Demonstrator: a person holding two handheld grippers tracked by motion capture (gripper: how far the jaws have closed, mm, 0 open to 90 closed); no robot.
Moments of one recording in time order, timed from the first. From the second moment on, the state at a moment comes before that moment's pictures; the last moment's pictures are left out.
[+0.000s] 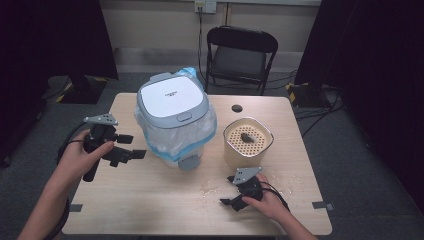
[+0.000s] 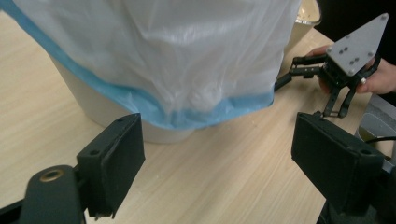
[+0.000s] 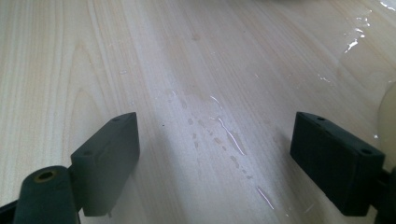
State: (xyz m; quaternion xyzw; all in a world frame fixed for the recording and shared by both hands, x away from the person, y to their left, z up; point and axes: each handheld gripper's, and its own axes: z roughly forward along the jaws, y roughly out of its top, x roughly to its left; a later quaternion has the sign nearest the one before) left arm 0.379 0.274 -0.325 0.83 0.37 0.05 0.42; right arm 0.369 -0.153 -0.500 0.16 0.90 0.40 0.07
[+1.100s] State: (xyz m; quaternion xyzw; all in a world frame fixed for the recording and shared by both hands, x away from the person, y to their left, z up) left arm 0.370 0.275 -0.398 0.82 0.38 0.05 0.42; right arm 0.368 -0.153 -0.500 0.16 0.90 0.39 0.07
